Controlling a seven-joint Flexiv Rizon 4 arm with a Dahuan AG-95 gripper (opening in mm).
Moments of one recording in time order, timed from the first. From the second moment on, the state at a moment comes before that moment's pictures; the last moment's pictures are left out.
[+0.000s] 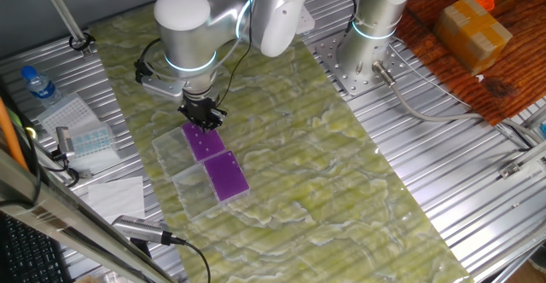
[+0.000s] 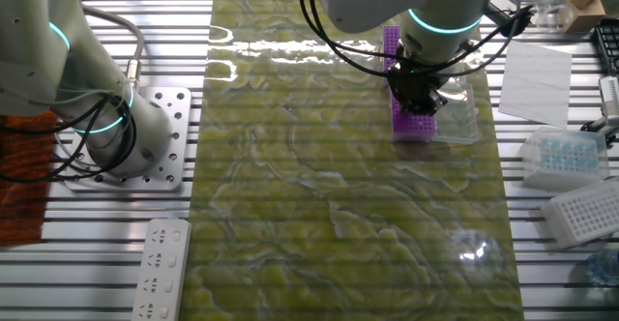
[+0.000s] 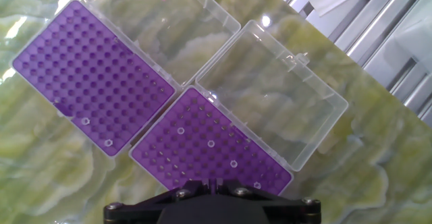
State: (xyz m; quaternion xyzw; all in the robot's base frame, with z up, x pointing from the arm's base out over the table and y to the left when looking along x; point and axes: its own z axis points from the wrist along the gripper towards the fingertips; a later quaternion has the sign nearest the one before) arm 0.546 0.038 0.053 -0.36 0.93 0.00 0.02
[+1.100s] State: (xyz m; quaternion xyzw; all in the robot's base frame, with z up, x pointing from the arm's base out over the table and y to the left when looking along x) arm 0.546 0.061 0.123 -0.33 0.94 0.01 -0.02
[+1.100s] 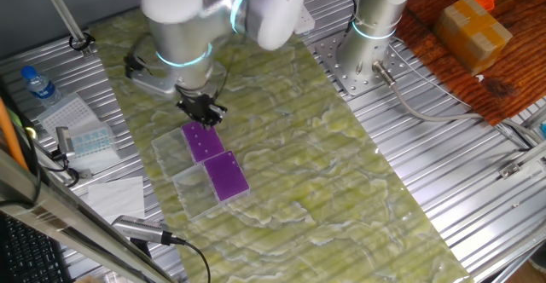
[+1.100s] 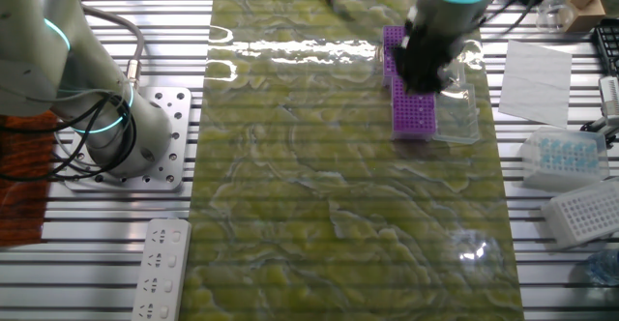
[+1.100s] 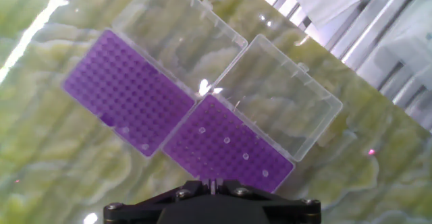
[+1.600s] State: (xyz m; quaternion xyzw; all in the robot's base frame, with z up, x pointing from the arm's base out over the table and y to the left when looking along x) arm 0.541 0.103 0.146 -0.28 0.96 0.02 -0.01
